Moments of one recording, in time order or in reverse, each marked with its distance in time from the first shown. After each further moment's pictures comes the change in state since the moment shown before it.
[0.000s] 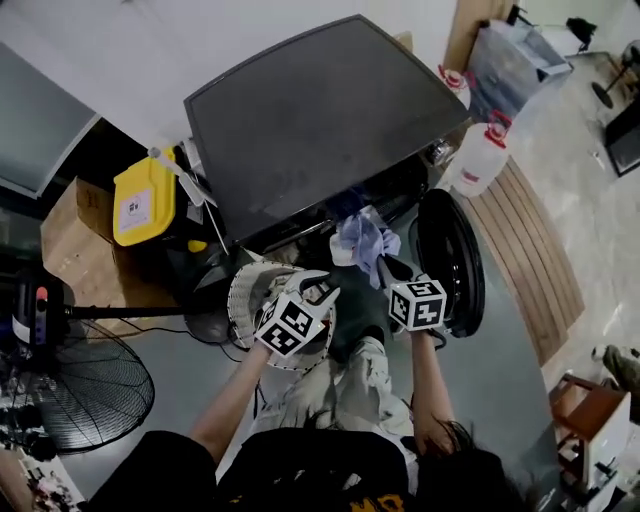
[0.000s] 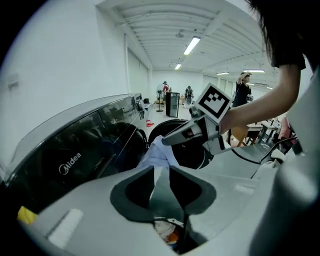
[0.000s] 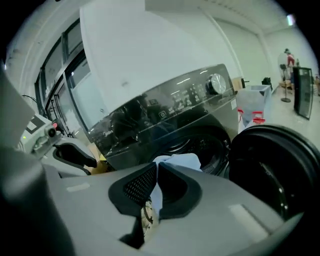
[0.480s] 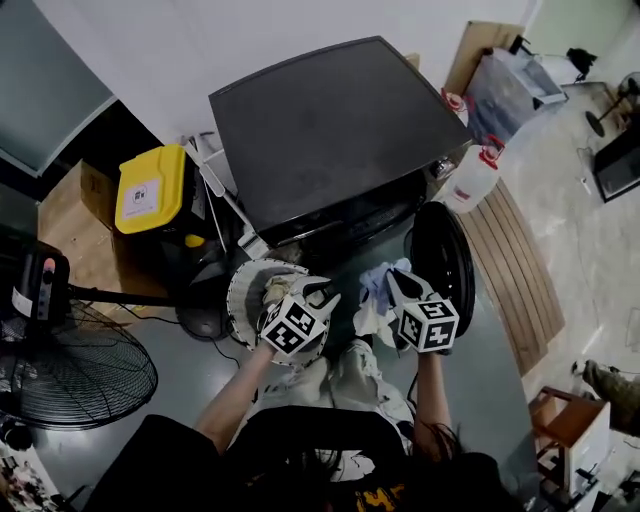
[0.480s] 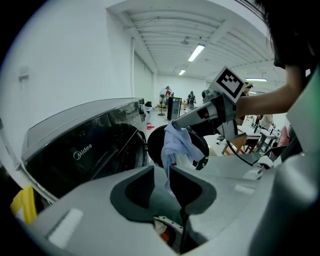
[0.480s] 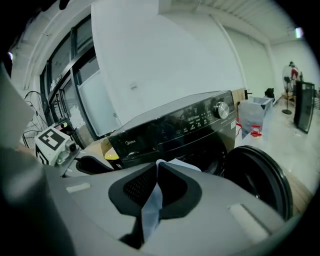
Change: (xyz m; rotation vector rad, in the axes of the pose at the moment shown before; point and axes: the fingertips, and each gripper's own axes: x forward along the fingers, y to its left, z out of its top) left arm -0.038 -0.017 -0.009 -0.067 -0.046 -0.007; right arm -0.072 0.055 0.026 -0.071 -0.016 -0.010
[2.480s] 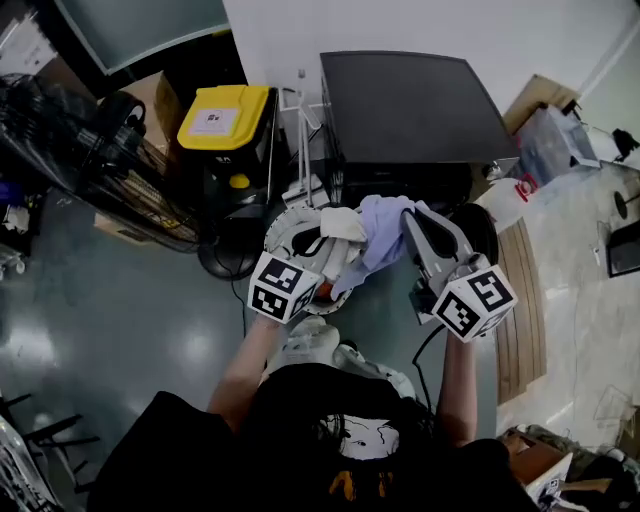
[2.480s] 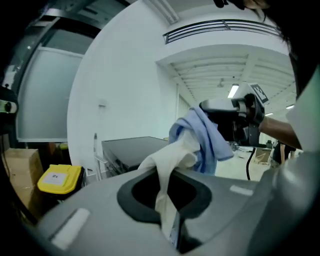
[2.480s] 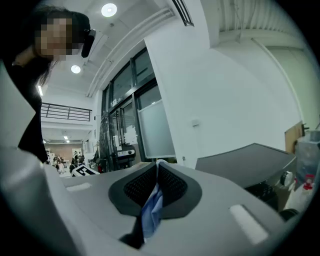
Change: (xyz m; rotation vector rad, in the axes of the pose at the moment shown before) left arm -0.234 -0.017 0.017 -0.324 -0.443 0.446; right arm -0.144 0.256 0.125 -0.323 -0.340 0.481
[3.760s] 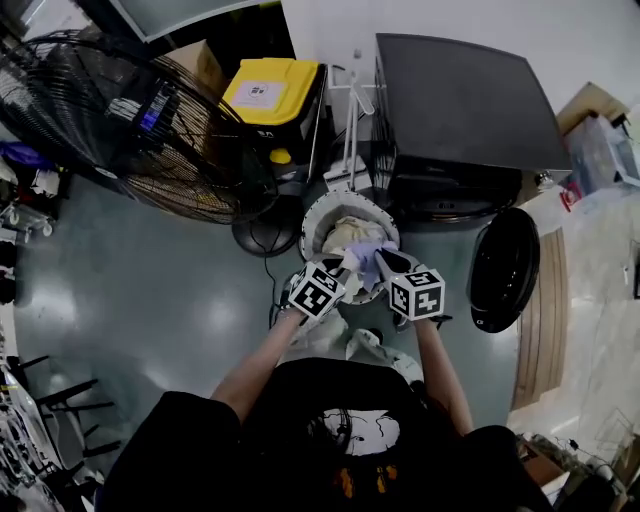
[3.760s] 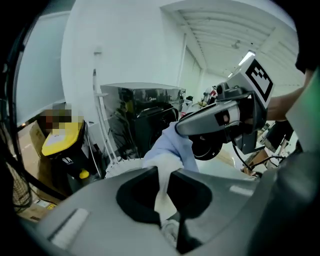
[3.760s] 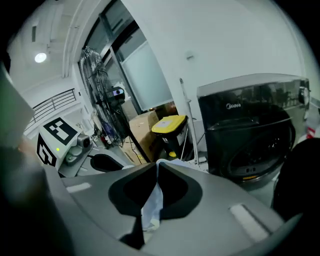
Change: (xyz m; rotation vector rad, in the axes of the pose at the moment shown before) left arm -0.014 0.026 -0.206 -0.013 0.530 -0.011; right arm 0.083 0.025 -0.285 0.185 0.564 0.000
